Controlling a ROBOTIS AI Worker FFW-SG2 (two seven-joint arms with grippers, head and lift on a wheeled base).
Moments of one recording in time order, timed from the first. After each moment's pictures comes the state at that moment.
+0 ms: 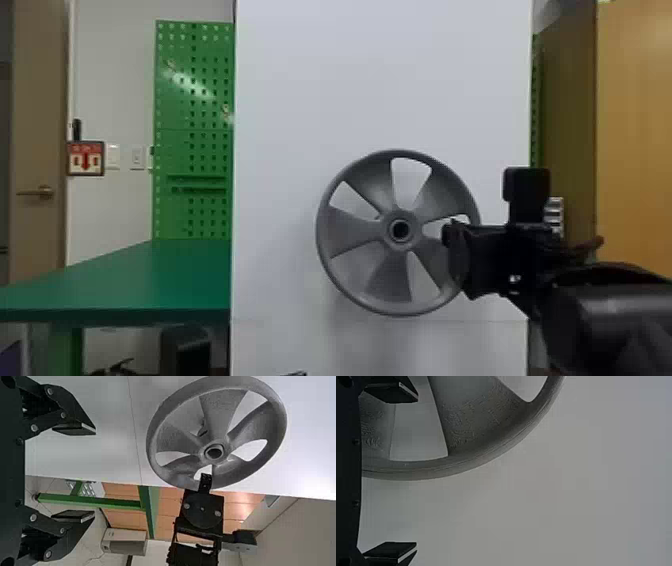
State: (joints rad) left arm -0.25 0.21 -0.18 -2.16 0.50 0.75 -0.38; right arm -0.89 -0.07 0.02 -1.59 -0.09 0.72 -0.08
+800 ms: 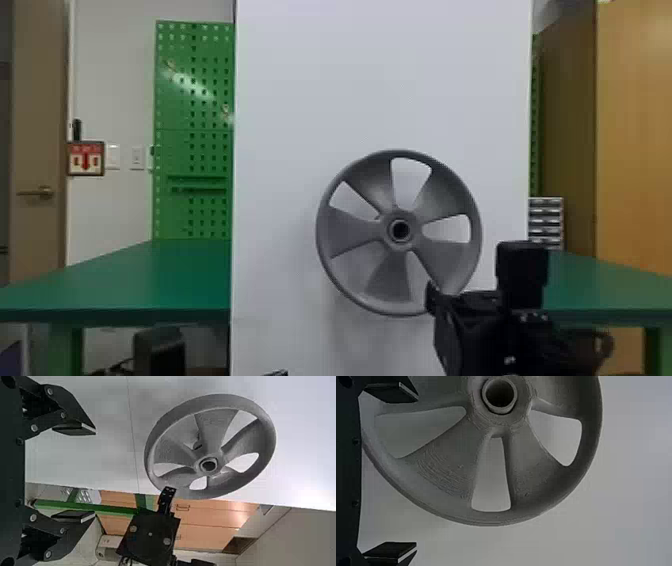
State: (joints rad) left arm -0.22 0.21 -0.13 -2.19 0.51 0.75 -0.38; right arm -0.56 -0.06 0.08 -1.80 -0.06 0.54 -0.05
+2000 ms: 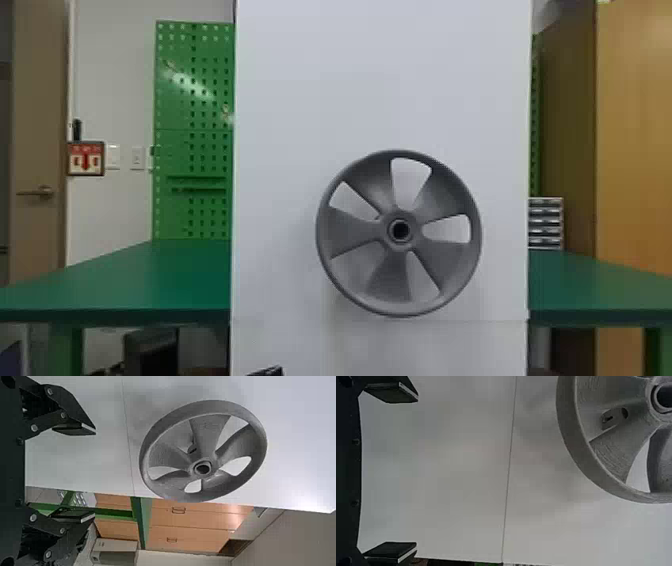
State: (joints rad) left arm -0.20 0.19 -0.11 -2.19 0.49 0.73 -0.40; right arm -0.18 -0.08 0.02 -1.62 -0.03 0.10 -0.01
